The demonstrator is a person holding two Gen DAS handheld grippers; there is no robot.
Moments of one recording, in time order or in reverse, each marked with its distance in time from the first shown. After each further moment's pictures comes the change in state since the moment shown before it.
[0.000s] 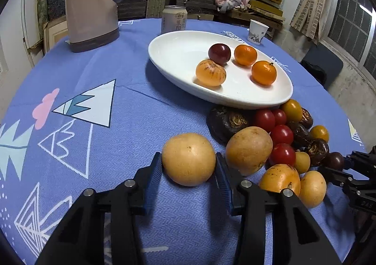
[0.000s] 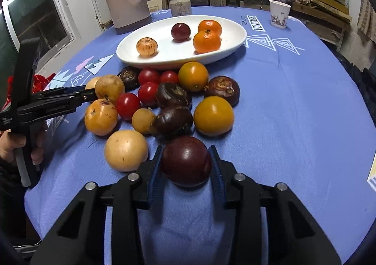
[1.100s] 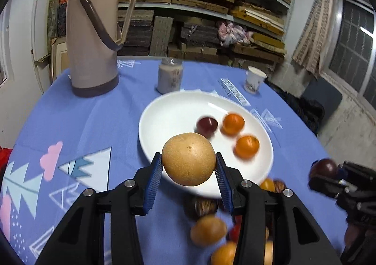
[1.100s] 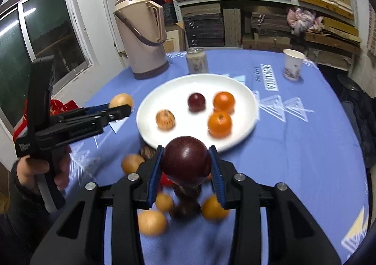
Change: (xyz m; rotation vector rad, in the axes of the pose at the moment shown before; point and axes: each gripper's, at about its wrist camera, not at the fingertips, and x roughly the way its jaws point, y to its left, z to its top) left arm -0.031 -0.021 0.083 -0.077 -0.184 0.009; right arm -0.039 0.007 0.099 -0.049 -0.162 0.111
